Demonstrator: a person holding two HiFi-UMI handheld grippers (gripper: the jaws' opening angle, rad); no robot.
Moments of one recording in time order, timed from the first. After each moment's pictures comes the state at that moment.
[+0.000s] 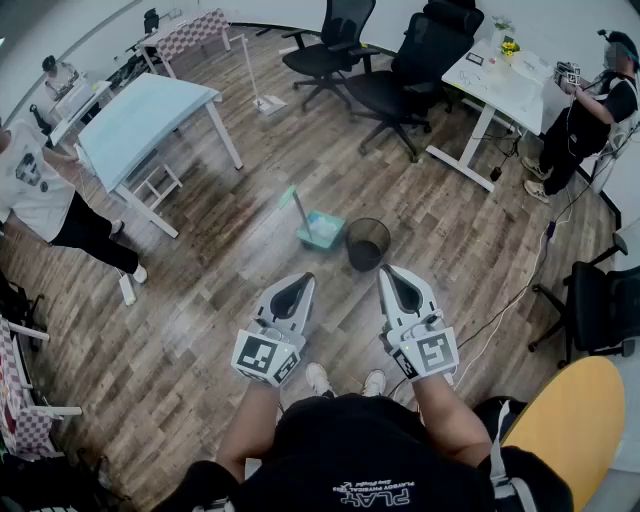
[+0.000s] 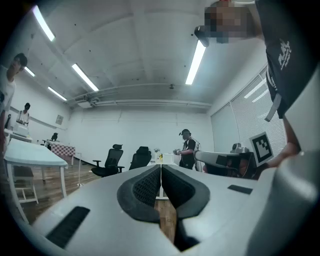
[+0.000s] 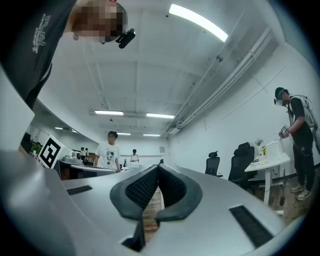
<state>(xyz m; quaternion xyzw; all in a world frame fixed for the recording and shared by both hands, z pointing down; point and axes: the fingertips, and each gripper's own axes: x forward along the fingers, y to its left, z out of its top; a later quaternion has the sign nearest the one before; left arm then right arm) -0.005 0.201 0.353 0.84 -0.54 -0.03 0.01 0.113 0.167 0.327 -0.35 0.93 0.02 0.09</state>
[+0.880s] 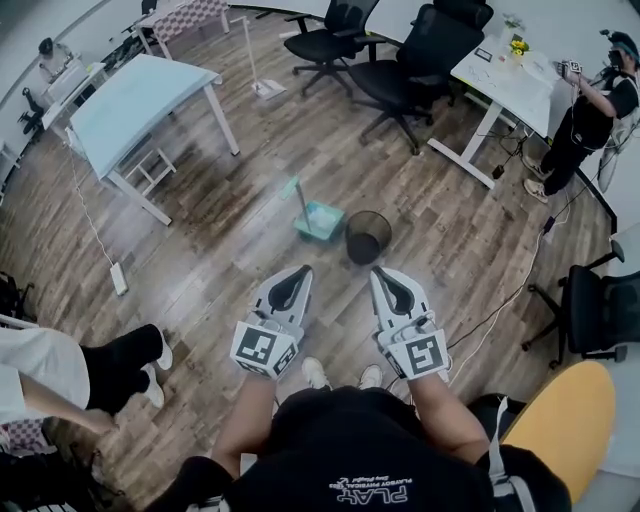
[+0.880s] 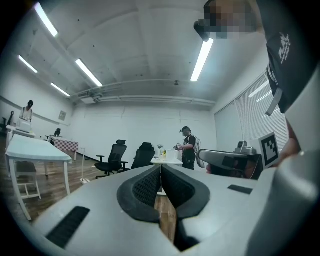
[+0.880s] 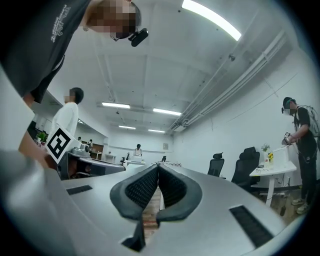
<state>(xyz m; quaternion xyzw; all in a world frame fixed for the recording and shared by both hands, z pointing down) -0.050 0.168 0.380 0.83 -0.55 -0.02 0.04 0.058 0.152 0.352 -0.33 0.94 0.06 0.06</state>
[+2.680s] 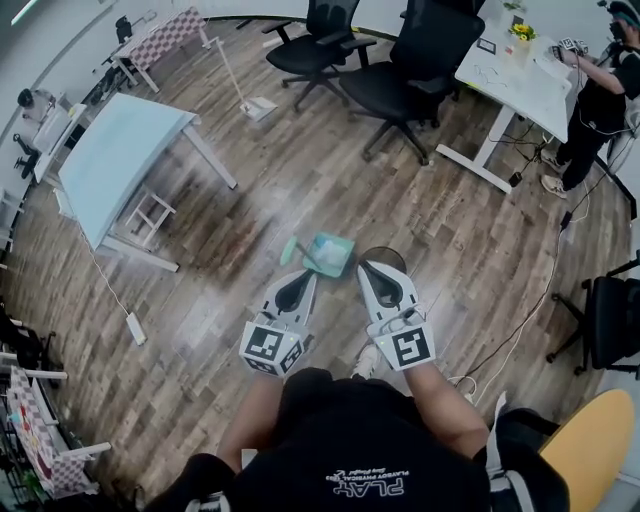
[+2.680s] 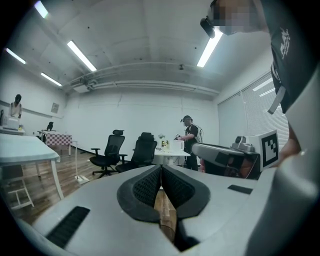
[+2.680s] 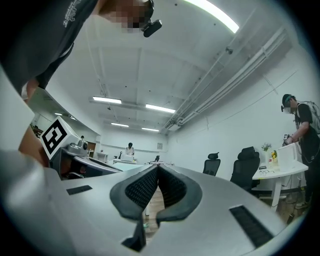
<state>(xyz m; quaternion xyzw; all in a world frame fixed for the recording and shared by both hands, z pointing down) -0.088 -0.084 0.415 0.85 -0.53 0.04 0.07 -0.003 -0.101 0.368 -0.36 0.93 0.06 0.09</state>
